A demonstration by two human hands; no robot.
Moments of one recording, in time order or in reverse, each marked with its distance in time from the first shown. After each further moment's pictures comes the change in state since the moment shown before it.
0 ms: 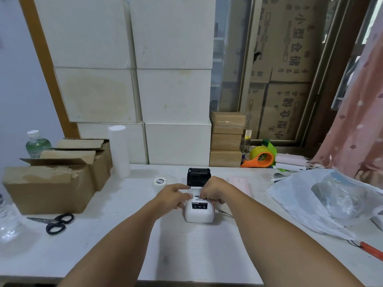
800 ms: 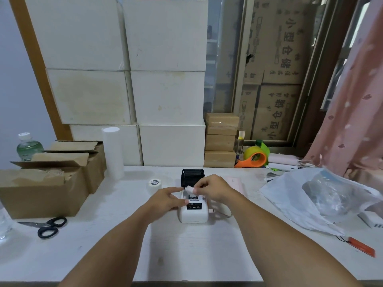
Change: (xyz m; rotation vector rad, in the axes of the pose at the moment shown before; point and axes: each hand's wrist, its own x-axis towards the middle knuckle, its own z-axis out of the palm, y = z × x) left_hand -0.012 -0.009 -0.005 -0.030 -0.066 0.065; right_hand -0.002 0.029 0.003 0.331 0.125 -0.325
